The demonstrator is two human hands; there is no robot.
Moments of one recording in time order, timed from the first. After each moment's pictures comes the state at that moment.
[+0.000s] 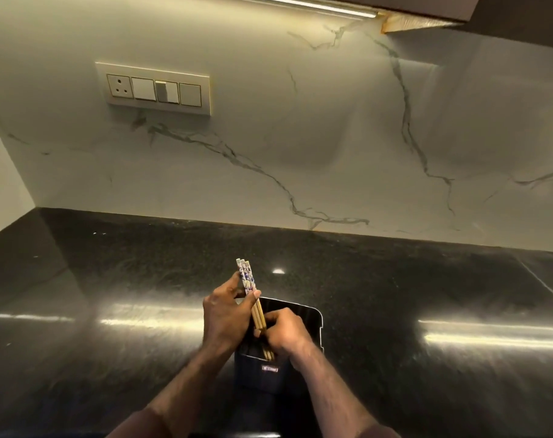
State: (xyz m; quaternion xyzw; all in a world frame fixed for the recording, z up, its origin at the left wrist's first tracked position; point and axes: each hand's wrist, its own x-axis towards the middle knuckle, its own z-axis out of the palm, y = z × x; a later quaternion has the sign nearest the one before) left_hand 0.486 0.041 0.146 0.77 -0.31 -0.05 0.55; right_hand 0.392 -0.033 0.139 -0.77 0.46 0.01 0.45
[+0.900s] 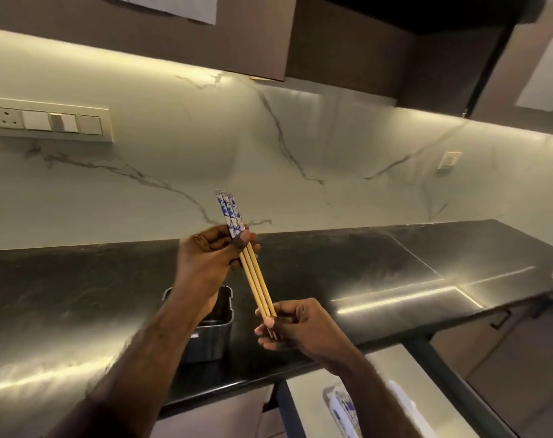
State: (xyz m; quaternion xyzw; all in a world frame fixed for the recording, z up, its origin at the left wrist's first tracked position) left_hand 0.348 0.087 0.310 0.42 -0.37 -0.36 0.75; right_hand 0.164 0.032 0.246 -0.68 0.31 -0.21 0.63
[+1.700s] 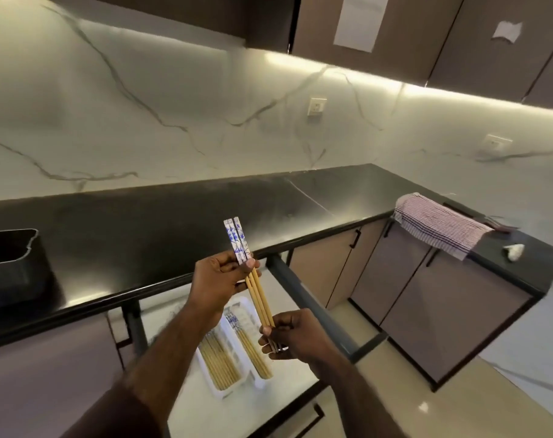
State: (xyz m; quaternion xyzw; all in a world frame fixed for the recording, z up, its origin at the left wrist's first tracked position) left_hand -0.046 0.067 0.213 0.46 -0.40 -0.49 0.62; right_hand -0.227 0.080 0.178 -0.58 0.53 -0.25 0.57
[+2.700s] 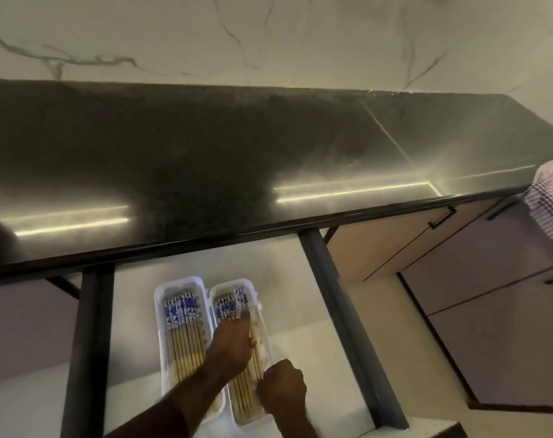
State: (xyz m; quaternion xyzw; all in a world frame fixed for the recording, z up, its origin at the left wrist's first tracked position) left_hand -0.100 -0.089 -0.073 0.77 -0.52 -0.34 0.15; right_hand -0.225 -0.082 -0.061 -0.59 0.70 0.14 0.38
